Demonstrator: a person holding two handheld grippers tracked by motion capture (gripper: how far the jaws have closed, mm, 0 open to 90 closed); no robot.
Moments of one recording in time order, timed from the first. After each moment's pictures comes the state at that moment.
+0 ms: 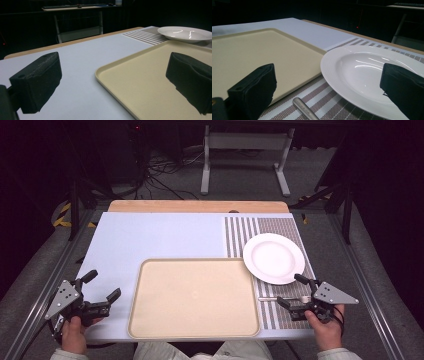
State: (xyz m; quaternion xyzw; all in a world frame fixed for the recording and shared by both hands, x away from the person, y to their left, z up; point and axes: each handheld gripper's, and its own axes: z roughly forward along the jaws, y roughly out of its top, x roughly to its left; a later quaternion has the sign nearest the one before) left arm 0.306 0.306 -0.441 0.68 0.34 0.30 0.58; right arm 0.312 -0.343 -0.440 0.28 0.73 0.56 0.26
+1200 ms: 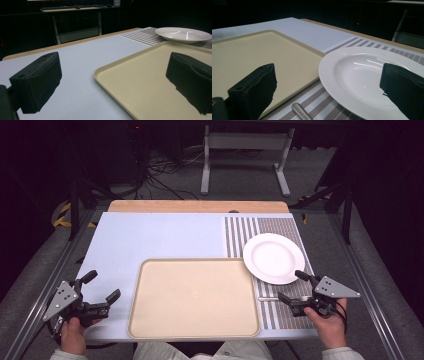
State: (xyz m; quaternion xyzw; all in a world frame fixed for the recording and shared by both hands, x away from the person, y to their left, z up) left arm 0.304 0.308 -0.440 0.68 0.33 0.29 0.58; right arm 0.321 -0.342 -0.423 0.29 0.74 0.55 0.25
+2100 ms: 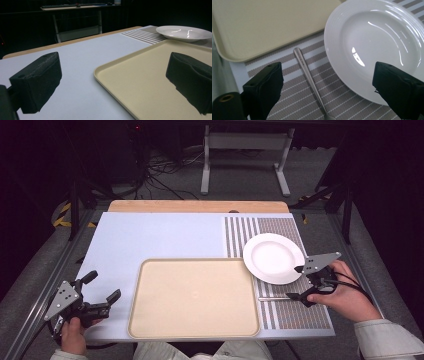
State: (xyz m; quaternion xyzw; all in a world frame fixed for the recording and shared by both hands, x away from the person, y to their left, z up) left arm 0.304 0.307 -0.440 0.69 0.34 0.29 0.57; right arm 0.356 -0.332 -0.352 0.21 0.93 0.27 0.14
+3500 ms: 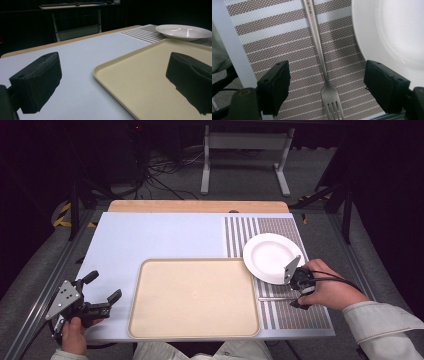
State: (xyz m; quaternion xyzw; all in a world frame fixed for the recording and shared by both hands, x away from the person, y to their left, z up) left arm 0.305 0.306 -0.441 0.69 0.34 0.29 0.57; right arm 0.377 -0.303 -0.379 0.13 0.99 0.04 0.06
